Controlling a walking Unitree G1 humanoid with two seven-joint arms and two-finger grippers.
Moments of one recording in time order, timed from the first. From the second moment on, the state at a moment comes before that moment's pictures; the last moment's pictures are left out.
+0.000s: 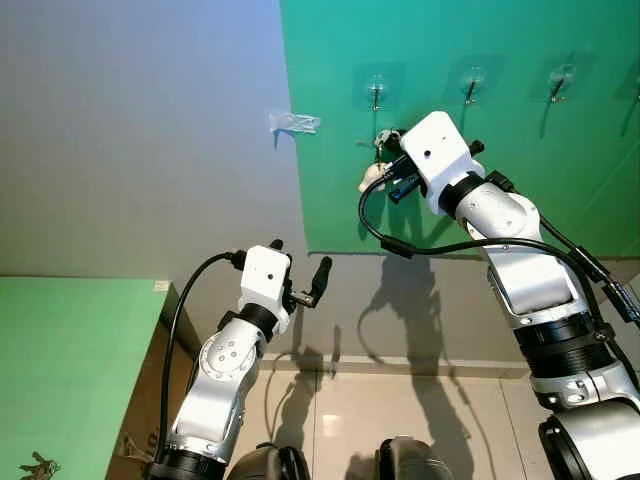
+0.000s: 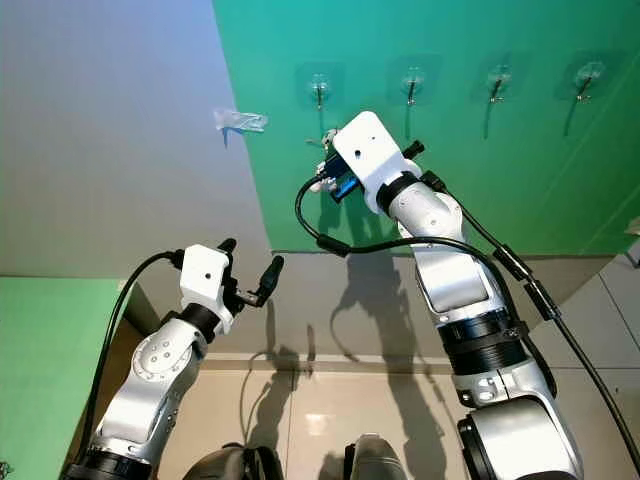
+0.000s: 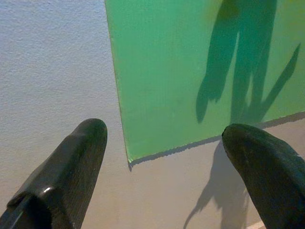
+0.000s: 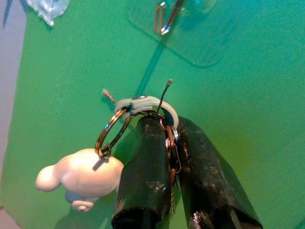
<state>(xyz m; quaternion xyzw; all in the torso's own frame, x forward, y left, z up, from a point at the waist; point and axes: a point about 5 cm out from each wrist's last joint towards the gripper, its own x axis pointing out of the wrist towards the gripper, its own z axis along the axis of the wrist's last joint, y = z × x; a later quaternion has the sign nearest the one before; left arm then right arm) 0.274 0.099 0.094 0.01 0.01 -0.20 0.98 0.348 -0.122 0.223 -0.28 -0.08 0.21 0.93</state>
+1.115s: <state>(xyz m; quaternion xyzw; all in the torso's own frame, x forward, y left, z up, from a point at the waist) 0.222 0.096 0.069 0.00 0.05 -0.29 0.96 0.348 -0.131 0.243 -0.16 -0.09 0.18 0.97</state>
